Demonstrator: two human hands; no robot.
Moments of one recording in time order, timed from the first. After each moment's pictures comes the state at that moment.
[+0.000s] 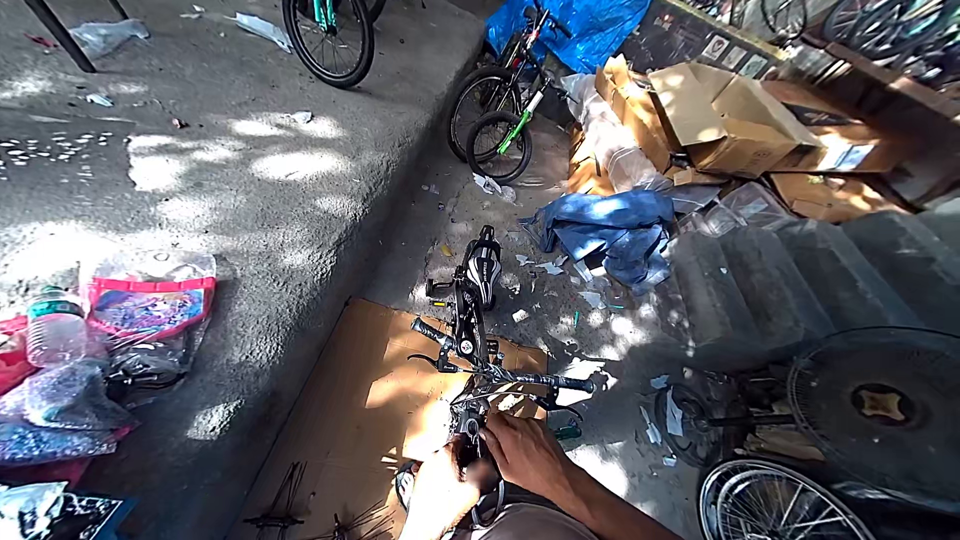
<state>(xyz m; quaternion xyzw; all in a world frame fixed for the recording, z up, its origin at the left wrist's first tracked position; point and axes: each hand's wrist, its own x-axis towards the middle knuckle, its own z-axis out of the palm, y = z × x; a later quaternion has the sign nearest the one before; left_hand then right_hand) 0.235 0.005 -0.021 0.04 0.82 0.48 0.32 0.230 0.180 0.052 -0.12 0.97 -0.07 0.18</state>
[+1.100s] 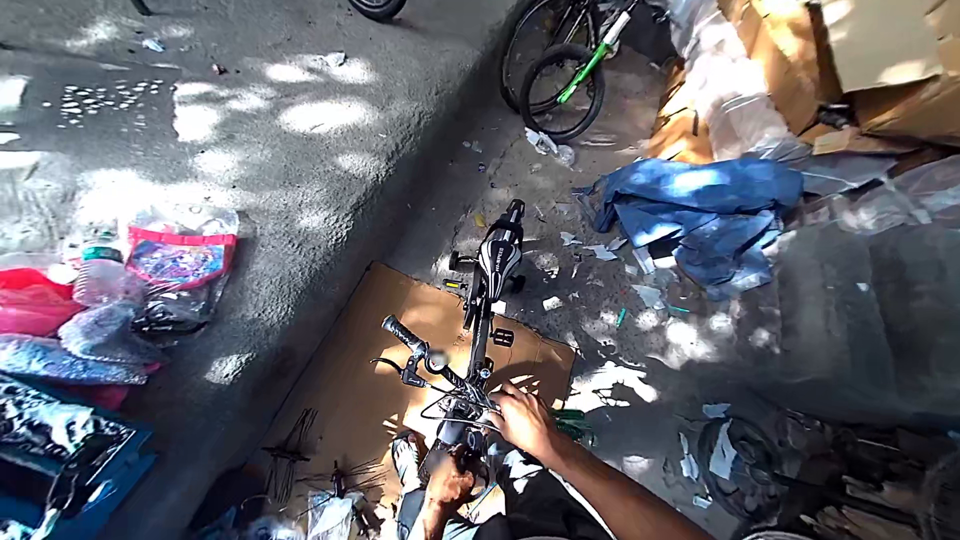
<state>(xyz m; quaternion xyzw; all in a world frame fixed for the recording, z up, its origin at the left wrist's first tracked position) 0.213 0.169 -0.161 -0.13 0.76 0.45 0.45 0.094 0.339 -0.059 -0.11 0.92 -0.10 0.37</state>
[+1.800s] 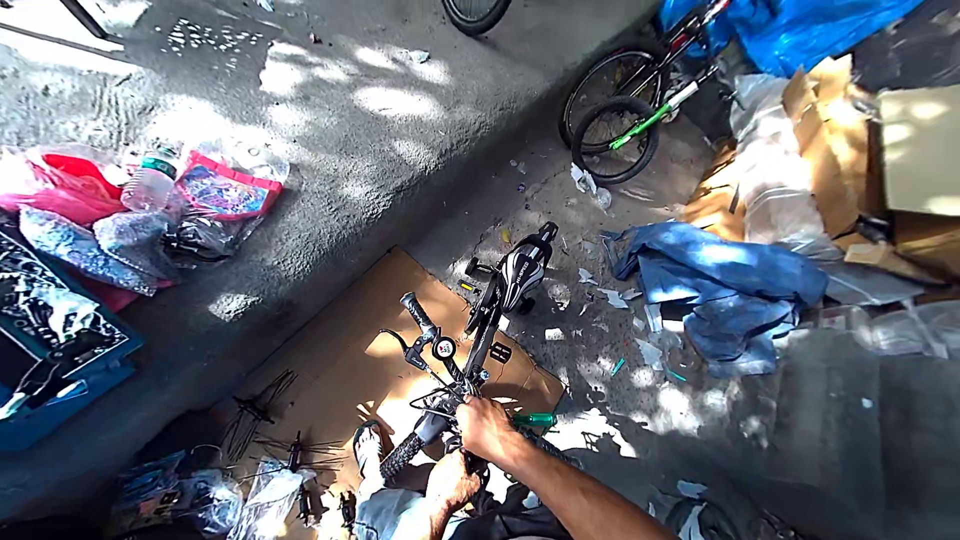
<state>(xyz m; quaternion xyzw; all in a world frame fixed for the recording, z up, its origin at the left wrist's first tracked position) 0.208 0.223 -0.143 -0.13 0.78 0.42 0.45 0.093 0.273 -0.036 -0.23 0.85 0.03 0.46</state>
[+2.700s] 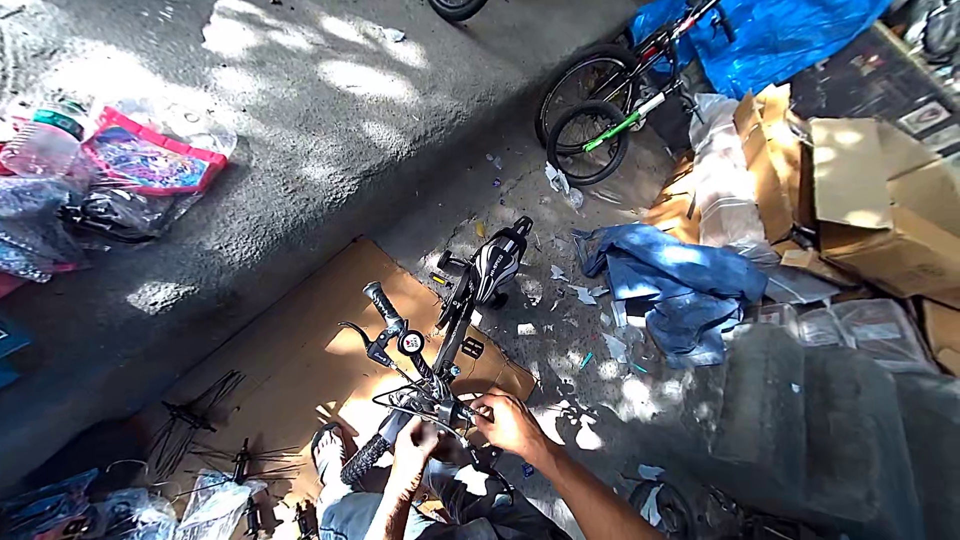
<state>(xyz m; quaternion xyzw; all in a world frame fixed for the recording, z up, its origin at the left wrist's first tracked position) 0.205 0.230 -0.204 -0.26 0.55 0.79 0.07 0.080 0.398 -0.089 -0.15 0.90 -0.16 0.37</state>
